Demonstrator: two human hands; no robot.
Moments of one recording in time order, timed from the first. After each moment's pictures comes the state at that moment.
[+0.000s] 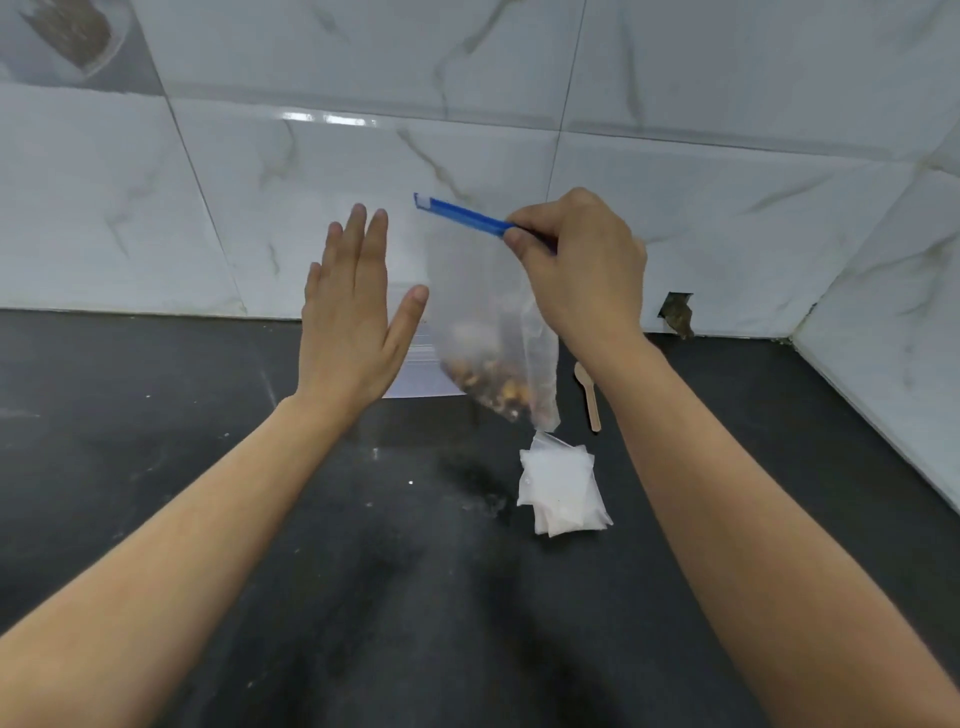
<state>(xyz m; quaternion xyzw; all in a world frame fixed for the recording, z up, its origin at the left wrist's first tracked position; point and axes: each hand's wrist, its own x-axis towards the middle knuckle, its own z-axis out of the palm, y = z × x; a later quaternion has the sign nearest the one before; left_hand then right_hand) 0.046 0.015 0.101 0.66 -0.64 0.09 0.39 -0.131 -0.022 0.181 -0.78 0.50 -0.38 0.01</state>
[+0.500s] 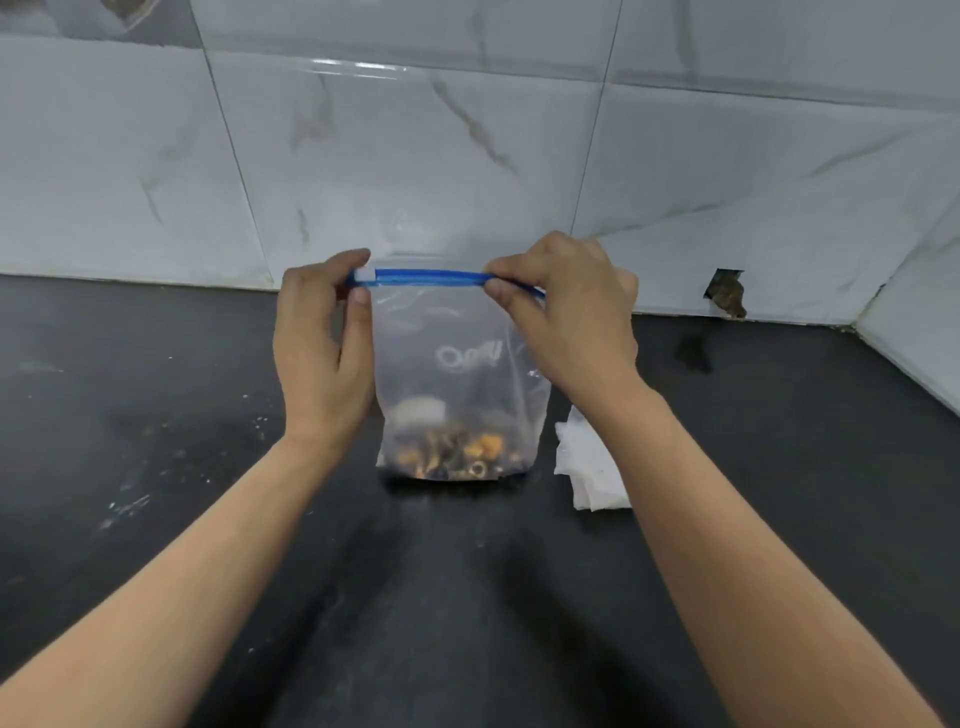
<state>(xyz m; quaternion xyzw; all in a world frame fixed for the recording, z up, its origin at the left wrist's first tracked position) 0.054 0.062 0.034 0.55 -0.52 0.13 0.64 -0.119 0.013 0.098 -0.82 0.45 -0.36 0.02</state>
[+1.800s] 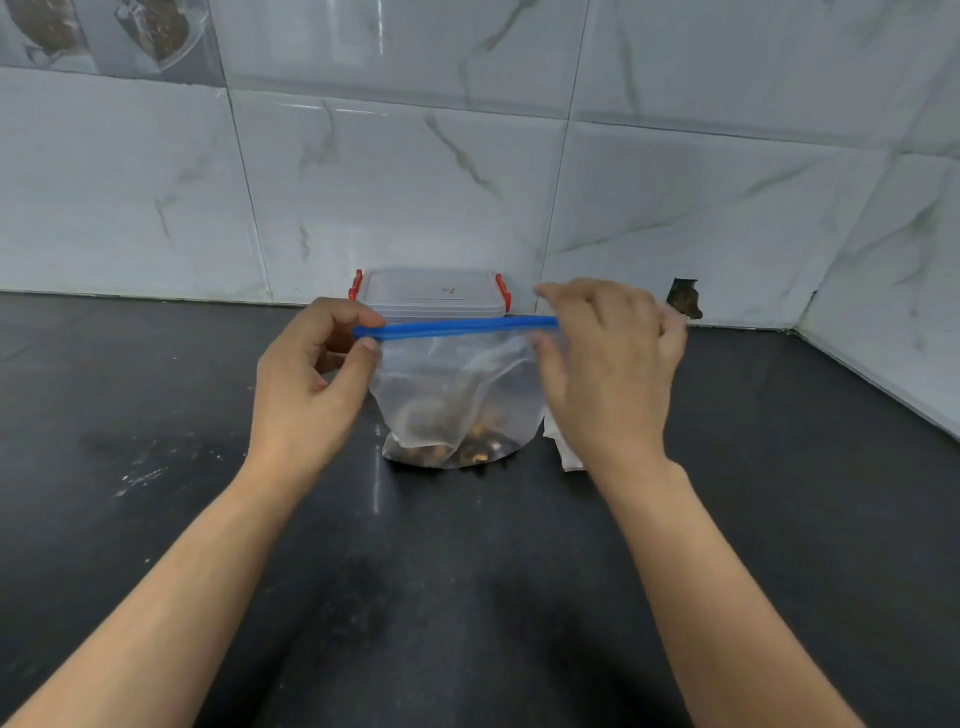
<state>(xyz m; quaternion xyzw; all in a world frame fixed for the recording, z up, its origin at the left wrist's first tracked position) 0.043 0.147 0.025 0.52 -0.55 -0.06 0.65 -0.154 0.086 0.042 -0.73 0.47 -0.44 -0.24</state>
